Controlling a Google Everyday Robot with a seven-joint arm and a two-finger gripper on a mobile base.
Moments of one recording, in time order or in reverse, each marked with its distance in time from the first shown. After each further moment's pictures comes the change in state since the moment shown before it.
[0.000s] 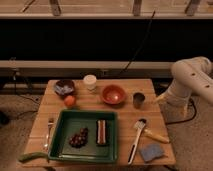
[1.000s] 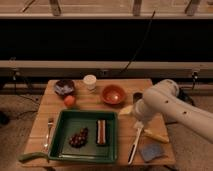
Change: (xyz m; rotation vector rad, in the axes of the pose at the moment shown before) arm -0.141 -0.133 0.038 0.306 0.039 -0.290
